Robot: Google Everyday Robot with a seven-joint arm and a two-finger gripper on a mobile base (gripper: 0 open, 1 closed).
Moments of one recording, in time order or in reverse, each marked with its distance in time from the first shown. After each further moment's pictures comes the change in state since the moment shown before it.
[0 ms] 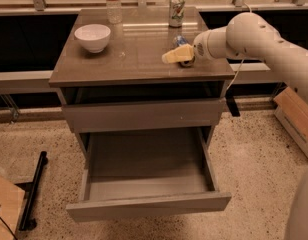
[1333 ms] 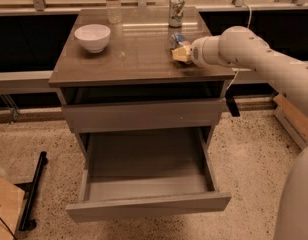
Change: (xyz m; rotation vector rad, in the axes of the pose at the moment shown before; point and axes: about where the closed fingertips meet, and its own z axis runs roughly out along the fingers) arm 0.009 -0.009 0.029 0.047 -0.055 0.136
